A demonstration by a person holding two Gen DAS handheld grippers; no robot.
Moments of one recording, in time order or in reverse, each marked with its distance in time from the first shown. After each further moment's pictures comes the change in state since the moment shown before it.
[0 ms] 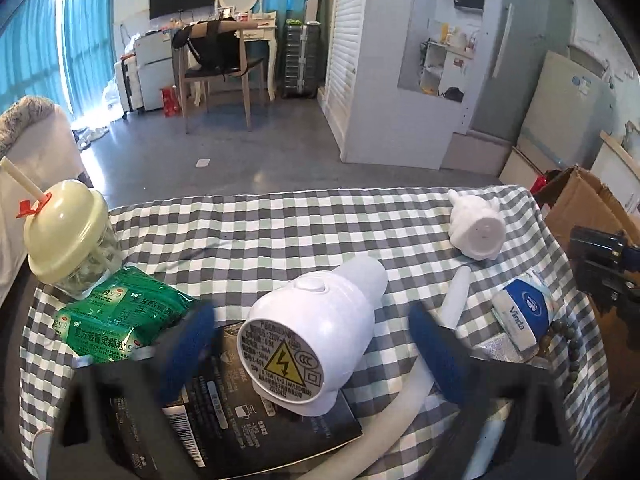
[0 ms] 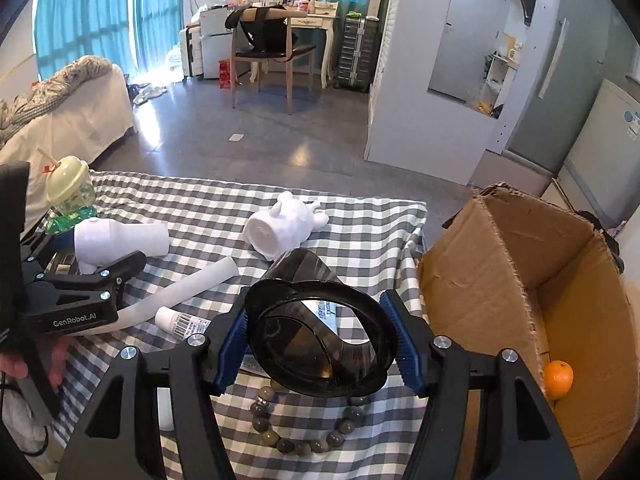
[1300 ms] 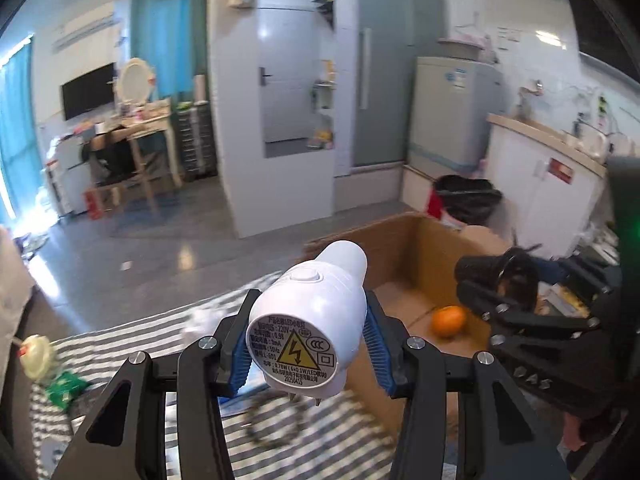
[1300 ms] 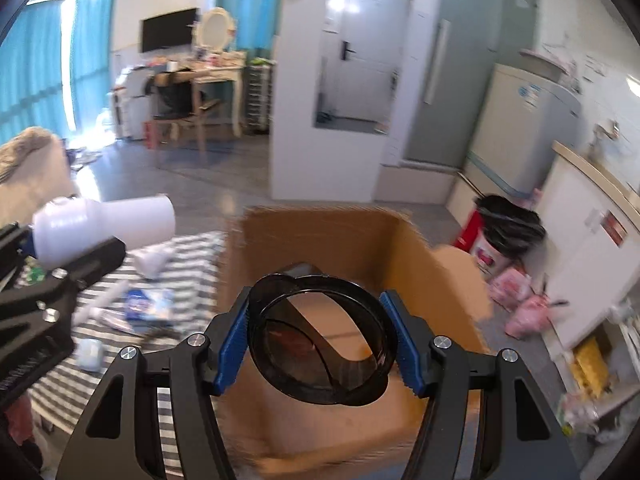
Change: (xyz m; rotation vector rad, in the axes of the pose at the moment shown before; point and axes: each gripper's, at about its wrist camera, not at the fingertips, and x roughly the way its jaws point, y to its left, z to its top) left arm -0.155 -0.276 0.046 0.284 -0.203 -0.230; right arm -0.151 -0.174 -0.054 0.208 -0.136 -0.241
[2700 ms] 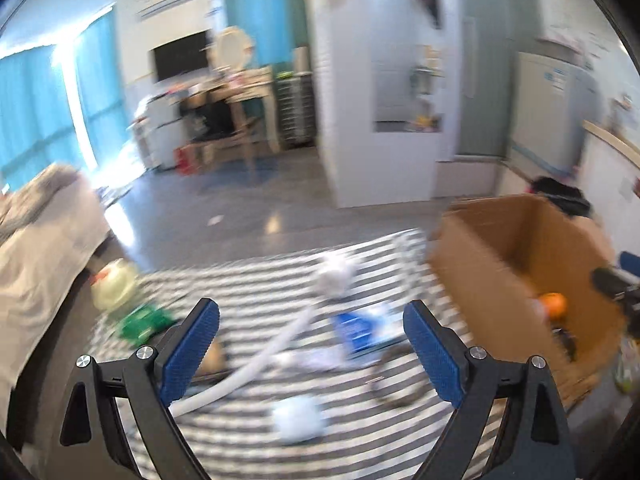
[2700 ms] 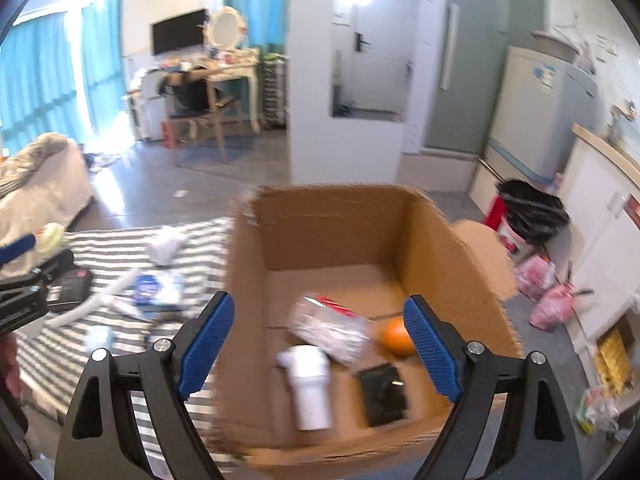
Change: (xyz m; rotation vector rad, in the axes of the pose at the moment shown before) left arm -0.036 0.130 -0.086 -0.217 0.076 0.414; right arm -0.001 0.008 -0.012 -0.014 -0.019 0.173
